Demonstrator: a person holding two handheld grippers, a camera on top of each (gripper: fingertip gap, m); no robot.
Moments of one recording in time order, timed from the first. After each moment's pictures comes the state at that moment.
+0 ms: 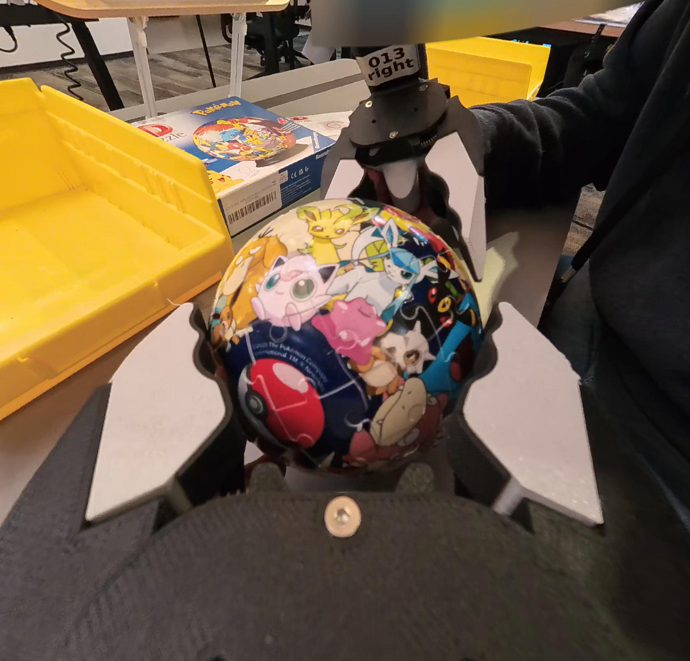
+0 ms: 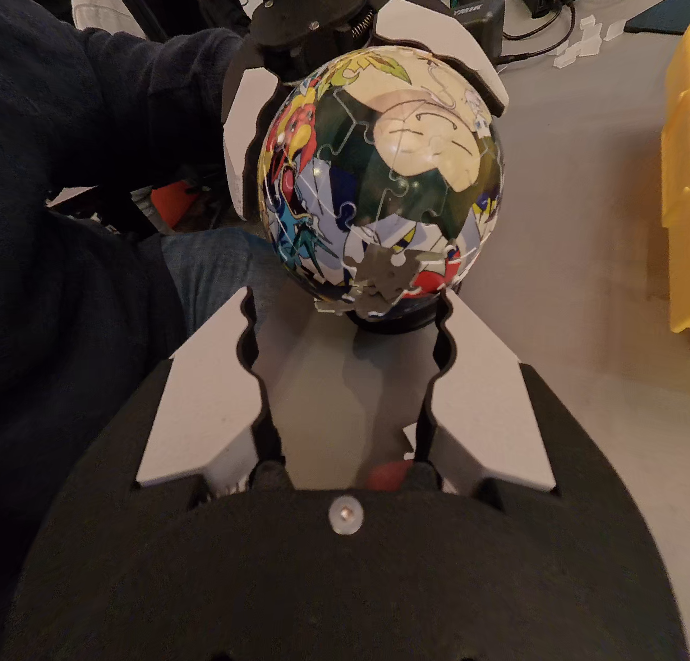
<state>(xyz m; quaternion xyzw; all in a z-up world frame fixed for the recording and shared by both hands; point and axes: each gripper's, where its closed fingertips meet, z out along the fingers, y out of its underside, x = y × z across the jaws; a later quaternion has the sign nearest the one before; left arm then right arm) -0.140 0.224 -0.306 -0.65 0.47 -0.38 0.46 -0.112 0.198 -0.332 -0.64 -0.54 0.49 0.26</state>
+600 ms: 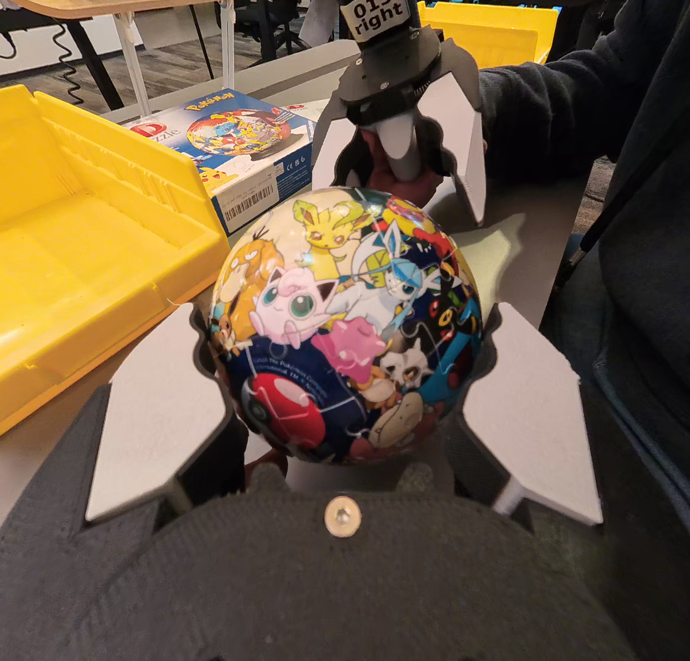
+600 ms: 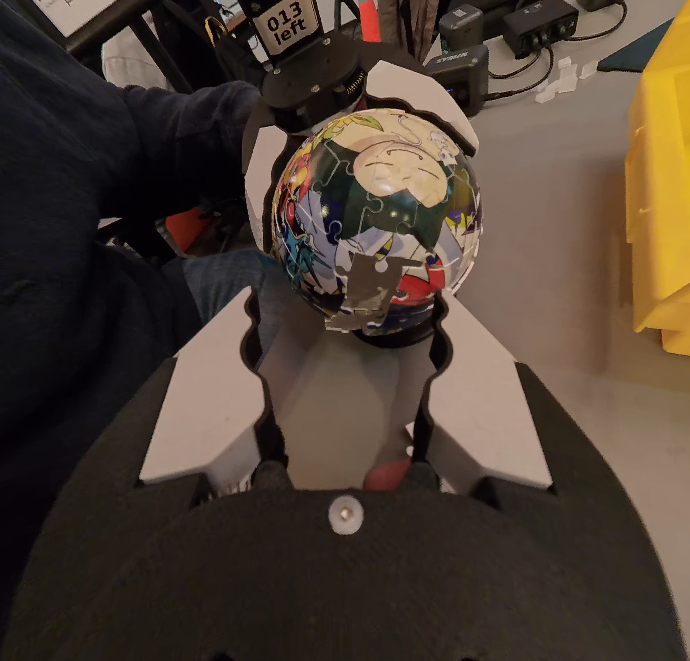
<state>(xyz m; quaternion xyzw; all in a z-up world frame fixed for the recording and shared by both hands) -0.139 0.220 -0.309 -0.65 0.50 -0.35 0.46 -0.104 0.203 -0.310 -0.63 -0.51 0.51 0.27</state>
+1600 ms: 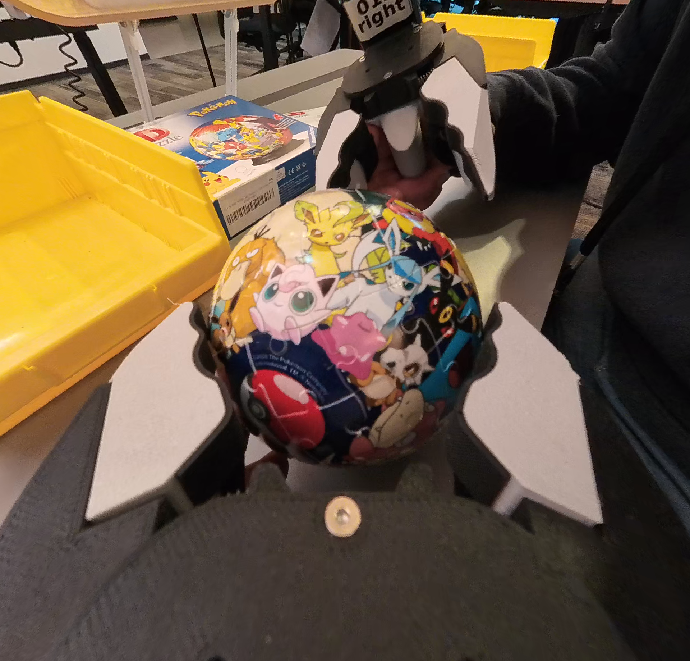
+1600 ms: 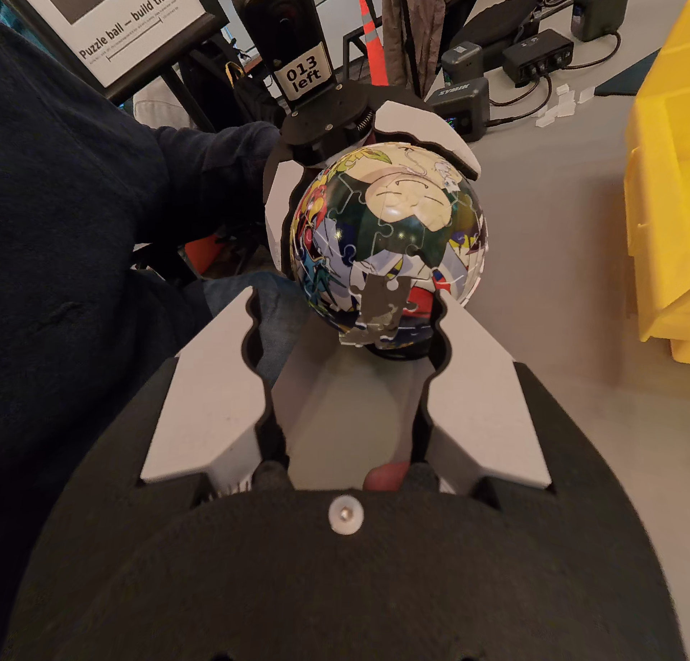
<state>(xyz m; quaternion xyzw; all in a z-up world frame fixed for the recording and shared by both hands) -0.138 0.221 -0.309 -0.64 0.49 -0.36 0.47 -0.102 0.203 -0.295 -0.62 -0.49 0.54 0.28</state>
